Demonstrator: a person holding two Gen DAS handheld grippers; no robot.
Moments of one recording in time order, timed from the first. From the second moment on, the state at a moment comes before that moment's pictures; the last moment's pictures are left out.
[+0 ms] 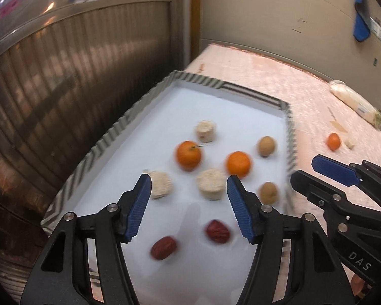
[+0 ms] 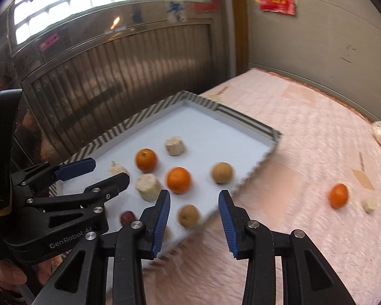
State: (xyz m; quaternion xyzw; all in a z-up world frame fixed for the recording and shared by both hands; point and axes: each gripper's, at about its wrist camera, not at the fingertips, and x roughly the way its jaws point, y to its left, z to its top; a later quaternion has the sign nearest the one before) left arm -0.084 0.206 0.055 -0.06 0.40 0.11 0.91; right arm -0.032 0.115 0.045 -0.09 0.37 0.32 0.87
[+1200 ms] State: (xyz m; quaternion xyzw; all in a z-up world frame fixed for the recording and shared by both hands) left arm 0.019 0.037 0.052 -0.02 0.46 -0.06 0.89; right arm 0.023 -0.089 0.023 -0.01 0.42 0.17 0.89
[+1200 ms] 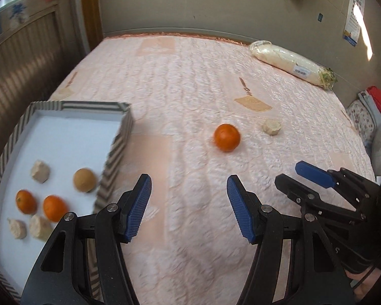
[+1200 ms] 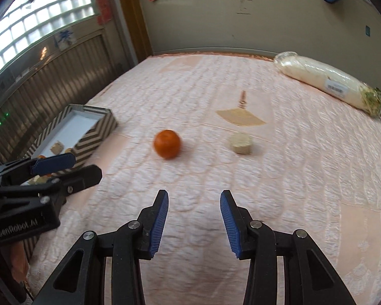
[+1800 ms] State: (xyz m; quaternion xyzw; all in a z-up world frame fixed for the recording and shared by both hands) left arm 0.085 -0.006 0.028 -0.01 0.48 -0.06 0.87; right arm 0.048 -0.124 0.017 -0.01 0.42 0.15 0.89
